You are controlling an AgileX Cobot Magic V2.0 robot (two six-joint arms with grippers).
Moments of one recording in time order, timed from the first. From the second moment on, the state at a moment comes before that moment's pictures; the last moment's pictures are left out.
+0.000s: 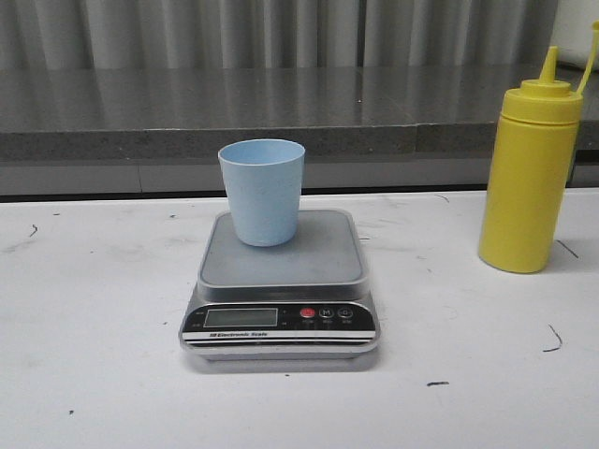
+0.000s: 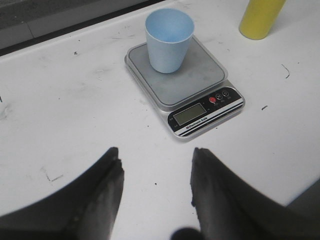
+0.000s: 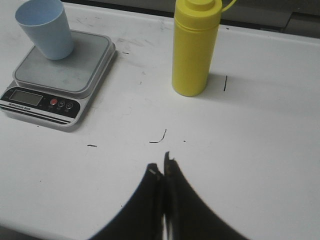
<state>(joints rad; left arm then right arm) -0.50 0.63 -0.76 -0.08 0.83 0.02 0.40 0.36 -0.67 -0.10 0.95 0.19</state>
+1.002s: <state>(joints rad) -0.50 0.63 -0.76 -0.08 0.82 0.02 0.40 0.36 -0.67 -0.10 0.95 0.19</state>
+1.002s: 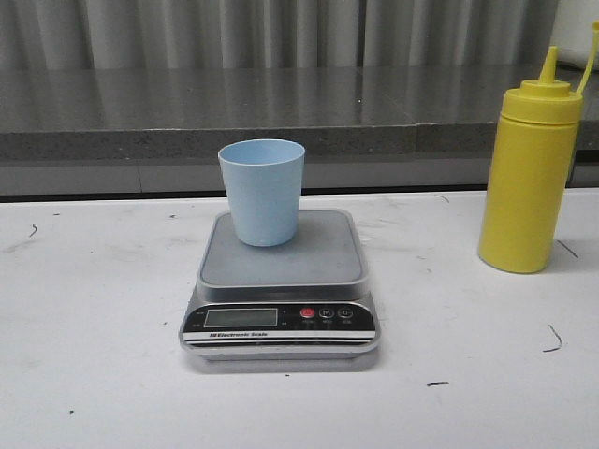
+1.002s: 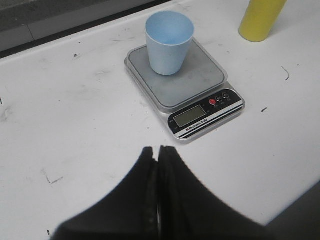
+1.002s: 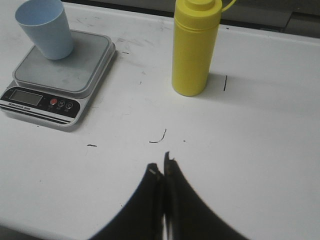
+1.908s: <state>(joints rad) 0.00 -0.01 0.00 -0.06 0.13 0.02 0.40 0.36 -0.67 -0.10 0.95 0.19</state>
